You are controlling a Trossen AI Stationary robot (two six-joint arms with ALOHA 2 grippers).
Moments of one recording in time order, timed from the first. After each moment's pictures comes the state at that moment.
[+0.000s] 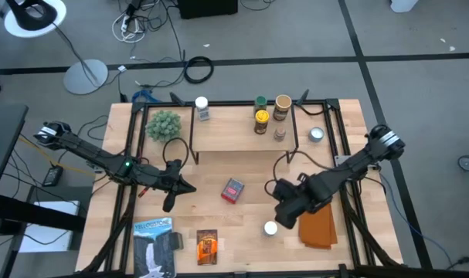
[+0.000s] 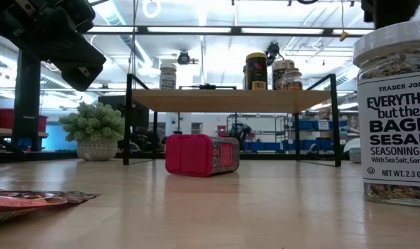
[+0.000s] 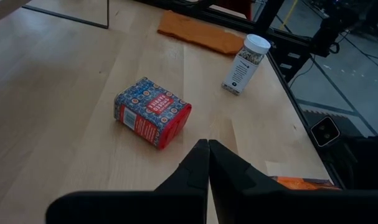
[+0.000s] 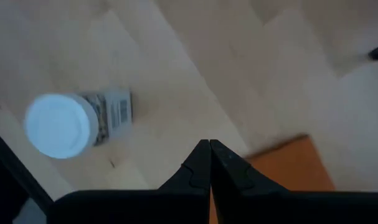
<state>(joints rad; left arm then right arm) -0.38 0.84 0.34 0.11 -0.20 -0.42 0.55 1.63 1.41 -1.22 0.18 1.12</state>
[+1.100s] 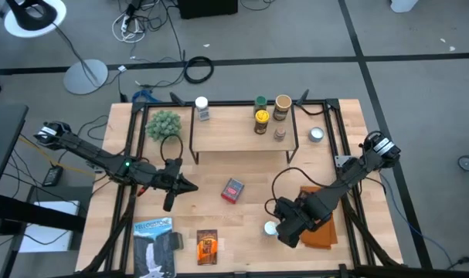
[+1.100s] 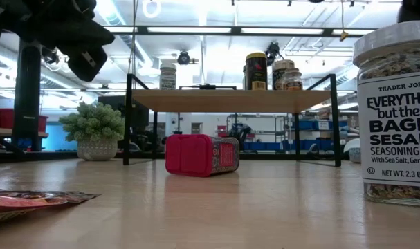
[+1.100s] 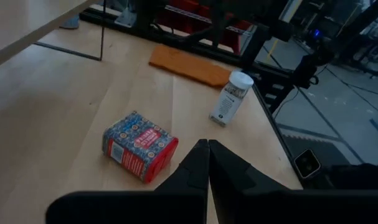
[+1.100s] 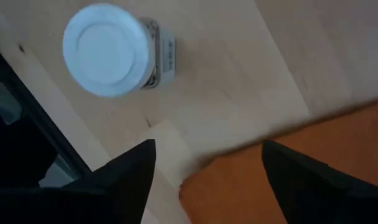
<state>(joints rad) -0.38 0.84 0.34 0.24 -0.21 -0.42 0.66 1.72 1.41 -1.12 0.06 1.20</state>
